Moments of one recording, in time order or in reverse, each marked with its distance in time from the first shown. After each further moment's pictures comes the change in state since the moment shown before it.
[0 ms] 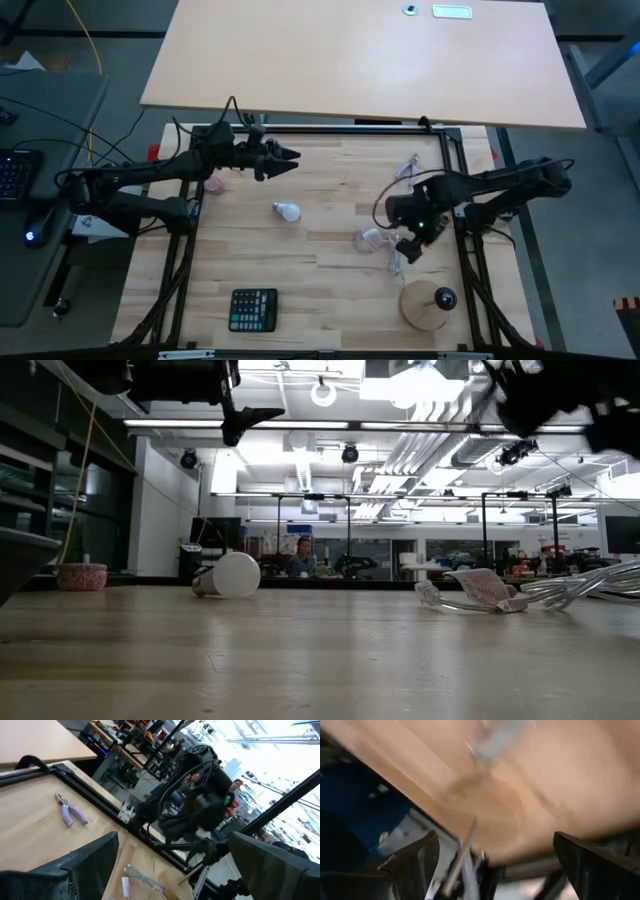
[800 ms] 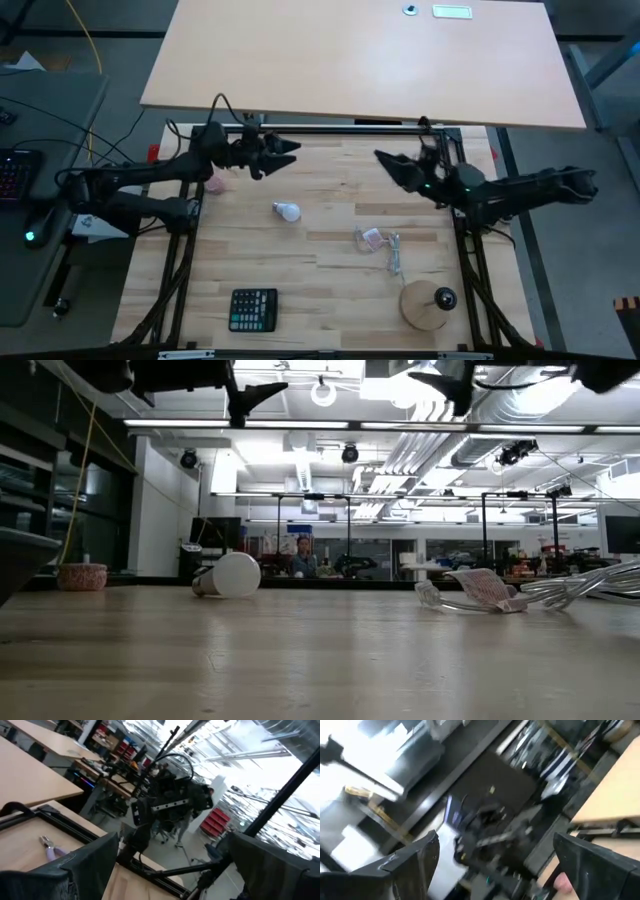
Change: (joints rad) left arm -0.015 -0.001 0.000 0.180 -0.037 0.035; right arm -0.111 -0.338 -0.483 2.029 0.944 -0.166
